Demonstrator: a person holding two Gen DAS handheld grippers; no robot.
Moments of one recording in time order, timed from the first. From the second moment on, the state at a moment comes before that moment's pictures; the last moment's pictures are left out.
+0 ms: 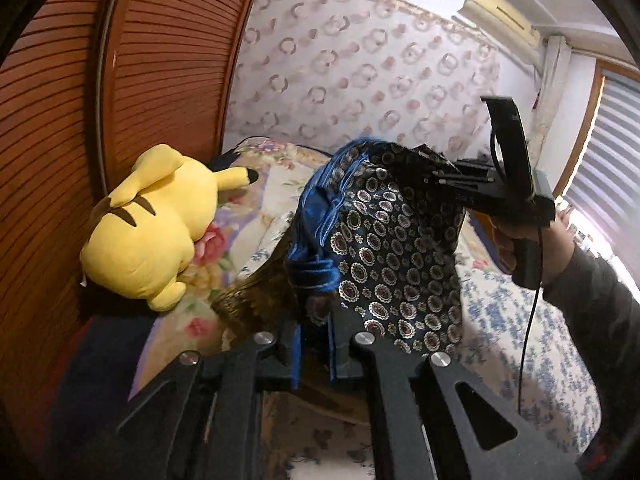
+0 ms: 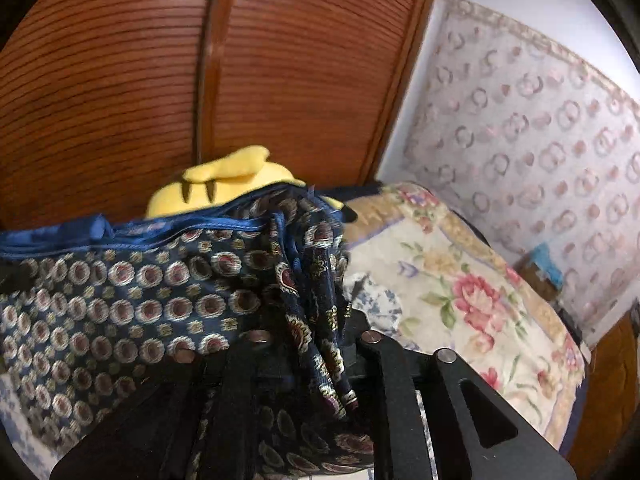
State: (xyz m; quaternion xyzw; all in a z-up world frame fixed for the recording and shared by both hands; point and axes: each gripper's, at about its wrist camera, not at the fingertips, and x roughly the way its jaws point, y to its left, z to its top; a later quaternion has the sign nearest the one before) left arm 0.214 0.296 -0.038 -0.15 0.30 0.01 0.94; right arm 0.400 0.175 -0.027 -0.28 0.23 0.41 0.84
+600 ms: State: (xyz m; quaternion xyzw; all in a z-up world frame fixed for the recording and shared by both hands) left arm 0.194 0.284 -0.016 -0.09 0.25 0.06 0.96; right arm 0.382 0.123 -0.019 -0.19 0.22 0.40 0.87
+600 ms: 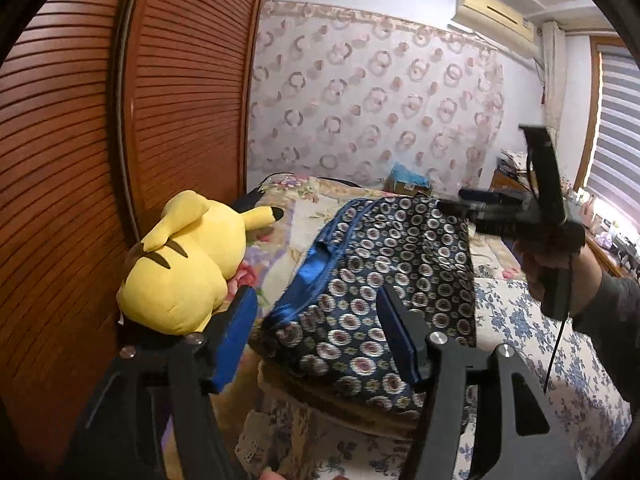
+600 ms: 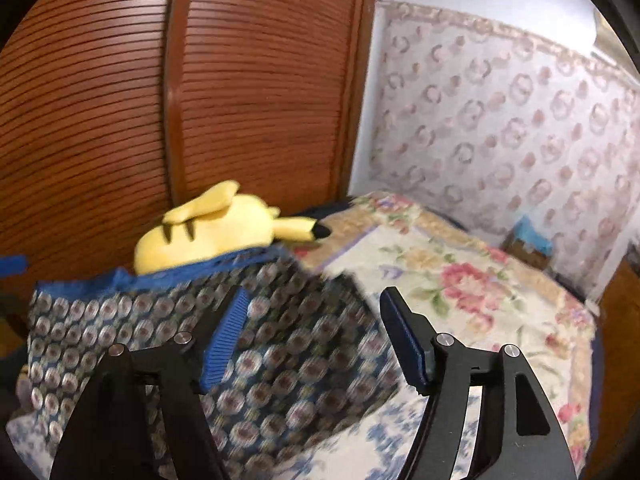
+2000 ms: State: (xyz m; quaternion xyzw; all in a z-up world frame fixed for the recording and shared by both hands) left arm 0.141 0.057 0.024 -0.01 0.24 -0.04 0.97; right arm 0.153 -0.185 0.014 -0.06 0.19 0.18 0.96
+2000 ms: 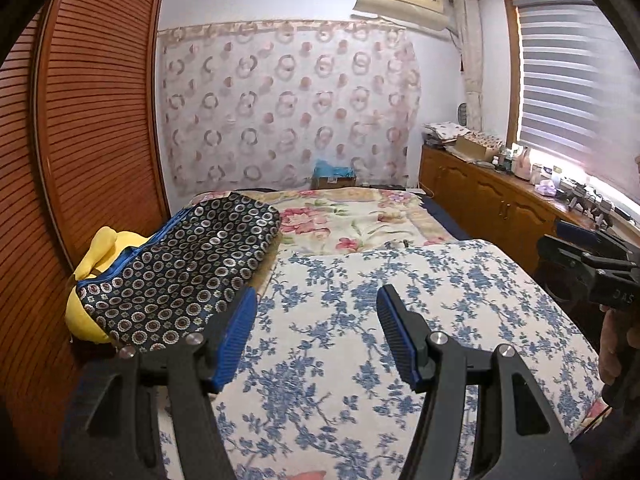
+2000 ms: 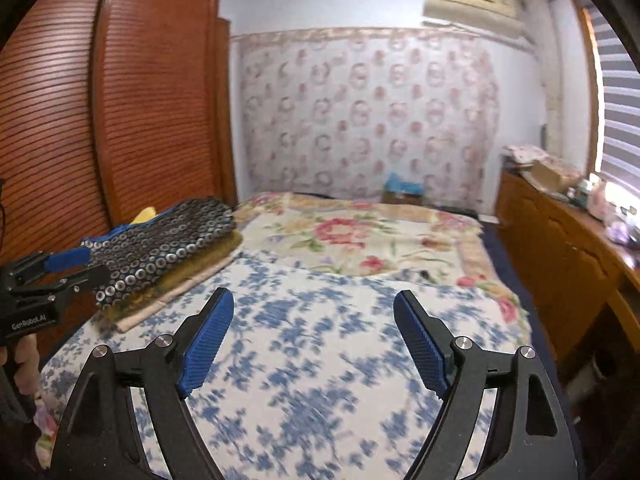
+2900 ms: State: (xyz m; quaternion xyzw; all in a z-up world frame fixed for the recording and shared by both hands) left arm 0.119 0.036 0.040 -0.01 0.22 -0.05 0.97; right arm 0.120 -0.229 0.010 -0.03 0.17 0.13 0.98
